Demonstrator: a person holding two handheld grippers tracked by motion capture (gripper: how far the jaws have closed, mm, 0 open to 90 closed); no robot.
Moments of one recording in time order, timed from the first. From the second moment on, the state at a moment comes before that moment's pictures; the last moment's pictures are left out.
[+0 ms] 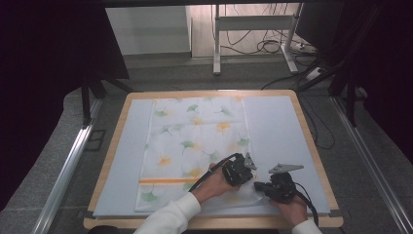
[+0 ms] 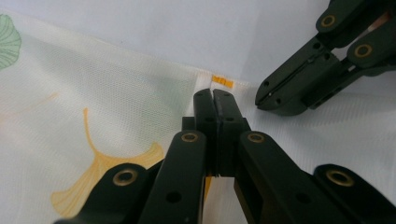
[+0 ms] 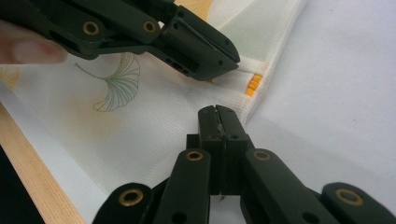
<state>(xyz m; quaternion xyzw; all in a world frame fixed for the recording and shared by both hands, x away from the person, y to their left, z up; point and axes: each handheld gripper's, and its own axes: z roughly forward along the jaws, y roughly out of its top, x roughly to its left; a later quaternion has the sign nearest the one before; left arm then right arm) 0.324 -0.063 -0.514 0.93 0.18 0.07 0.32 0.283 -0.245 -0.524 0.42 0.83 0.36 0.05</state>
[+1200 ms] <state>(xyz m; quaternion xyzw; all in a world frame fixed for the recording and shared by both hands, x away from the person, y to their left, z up) 0.326 -0.051 -0.517 0.92 0.19 0.05 0.33 0.313 -0.245 -0.519 0.48 0.79 0.39 0.03</state>
